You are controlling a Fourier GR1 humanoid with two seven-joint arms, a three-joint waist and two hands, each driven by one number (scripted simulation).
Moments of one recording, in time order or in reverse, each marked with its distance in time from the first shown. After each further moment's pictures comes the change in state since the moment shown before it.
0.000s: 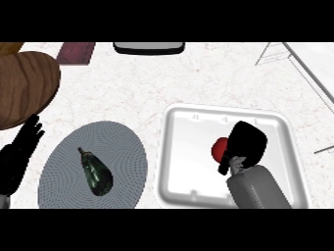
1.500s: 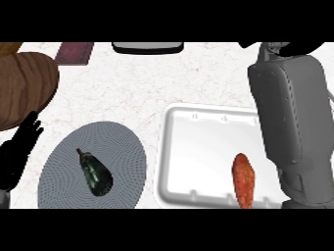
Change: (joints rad) left arm -0.030 -0.023 0.043 0.027 -0.030 -0.028 0.022; right arm -0.729 -0.041 -0.474 0.100 0.192 -0.223 0.078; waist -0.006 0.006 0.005
